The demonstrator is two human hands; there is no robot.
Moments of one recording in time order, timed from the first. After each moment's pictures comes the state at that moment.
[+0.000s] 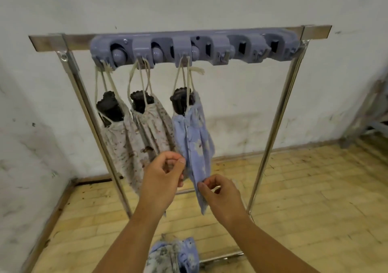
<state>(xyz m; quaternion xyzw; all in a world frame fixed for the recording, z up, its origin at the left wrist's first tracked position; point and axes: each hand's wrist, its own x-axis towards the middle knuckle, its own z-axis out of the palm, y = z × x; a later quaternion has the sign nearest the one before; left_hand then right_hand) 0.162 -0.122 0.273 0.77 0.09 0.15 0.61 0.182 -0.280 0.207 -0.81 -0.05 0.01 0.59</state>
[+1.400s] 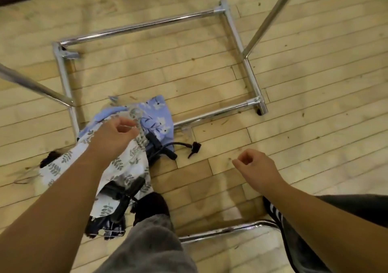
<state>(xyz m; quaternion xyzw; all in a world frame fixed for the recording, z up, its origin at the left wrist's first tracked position) 0.177 -0.045 -0.207 0.83 0.25 -0.27 0.42 0.104 -0.403 -0.193 -0.87 0.20 0.32 0.32</state>
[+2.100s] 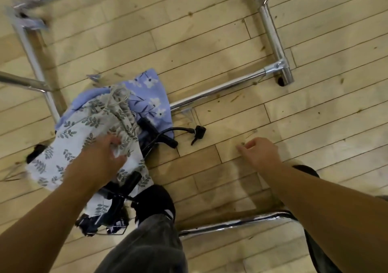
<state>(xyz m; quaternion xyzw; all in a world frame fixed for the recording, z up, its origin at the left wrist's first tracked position) 0.132 -0.026 -0.267 0.90 0.15 -0.39 0.15 0.110 -0.415 -0.321 -0.83 0.32 0.38 0.24</state>
